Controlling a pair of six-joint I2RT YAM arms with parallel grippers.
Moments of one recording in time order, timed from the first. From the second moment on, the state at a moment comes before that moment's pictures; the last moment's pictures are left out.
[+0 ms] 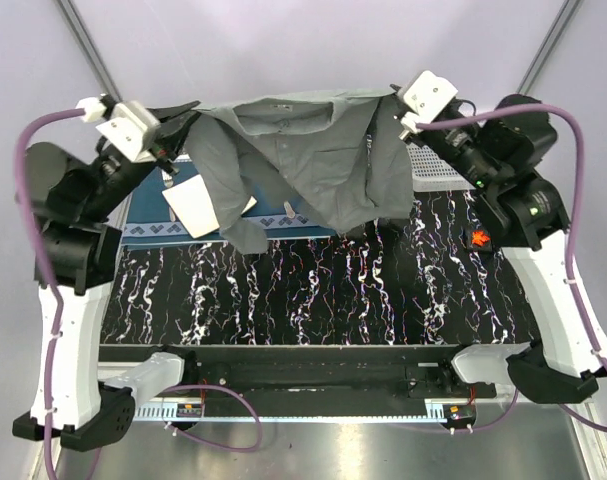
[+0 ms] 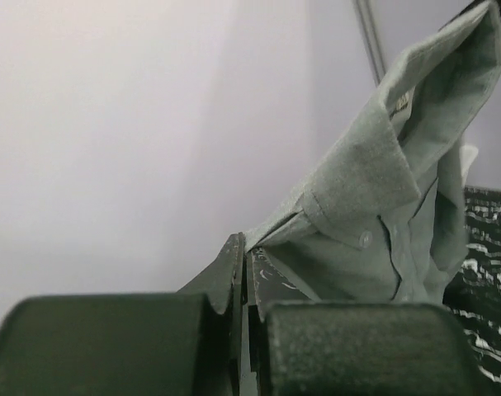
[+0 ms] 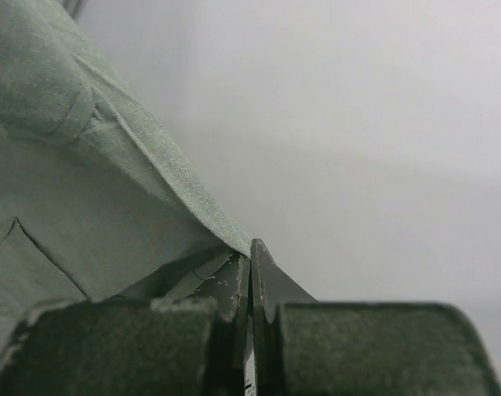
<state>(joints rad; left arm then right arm) -0.19 1.06 1.67 -0.30 0.57 0.27 0.52 1.30 1.88 -0.42 -0.16 -0.67</state>
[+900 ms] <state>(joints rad) -0.20 1.05 1.77 -0.36 0.52 0.14 0.56 1.55 2.41 -0.81 -0.09 -0.48</state>
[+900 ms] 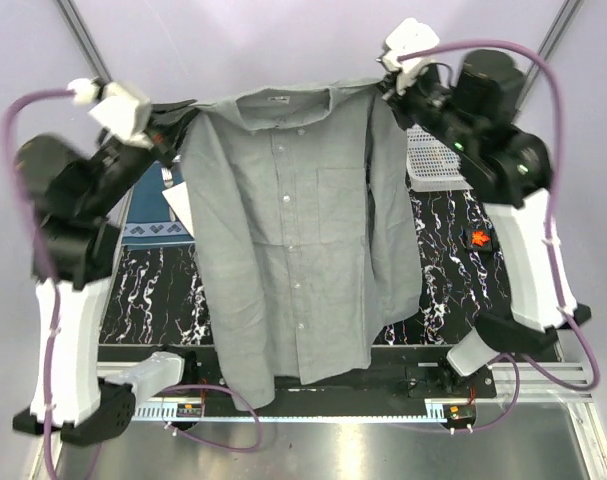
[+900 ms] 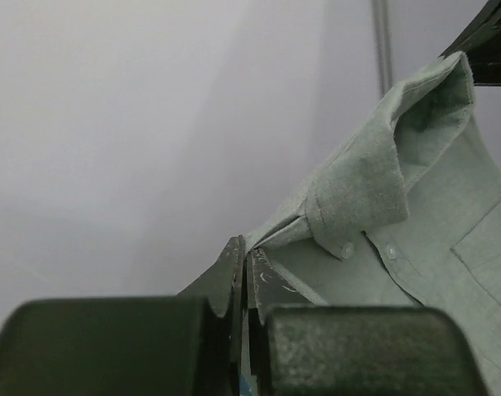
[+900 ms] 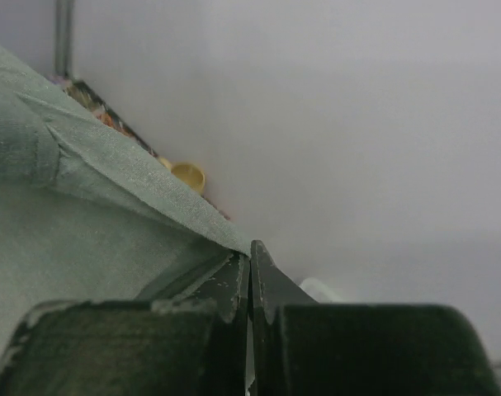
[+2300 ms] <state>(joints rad) -0.35 1.23 0.91 -0.98 0.59 0.77 0.17 1.65 1.54 -1.13 -0.40 -0.44</state>
